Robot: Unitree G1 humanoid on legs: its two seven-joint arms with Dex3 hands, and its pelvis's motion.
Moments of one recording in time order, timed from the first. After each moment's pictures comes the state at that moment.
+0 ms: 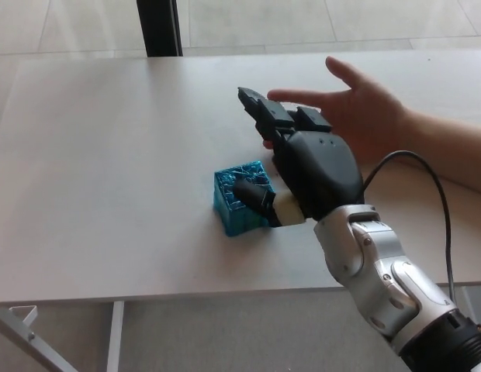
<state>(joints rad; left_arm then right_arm) 0.09 0.79 0.38 1.31 -0.13 -0.12 -0.16 -0.50 -0.13 0.50 0.39 -0.71 0.05 -0.25</state>
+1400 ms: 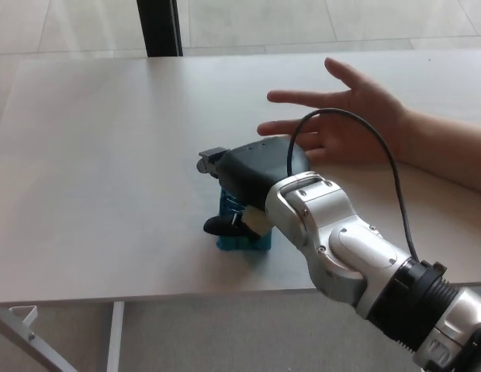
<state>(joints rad) 0.06 0.79 0.36 1.31 -0.13 -0.12 -0.16 -0.75 -0.15 0.82 0.43 -0.86 0.37 0.28</state>
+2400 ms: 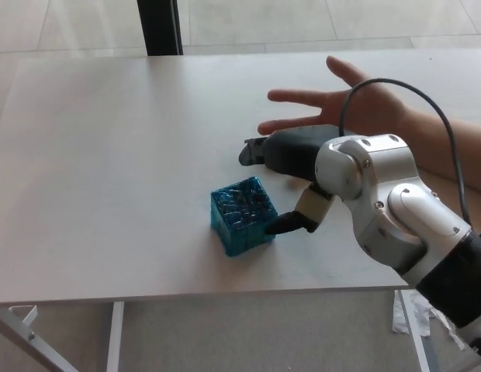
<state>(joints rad) 0.06 0.79 0.36 1.31 -0.12 -0.12 -0.16 -0.77 -0.29 0.69 0.22 -0.74 0.46 0.71</state>
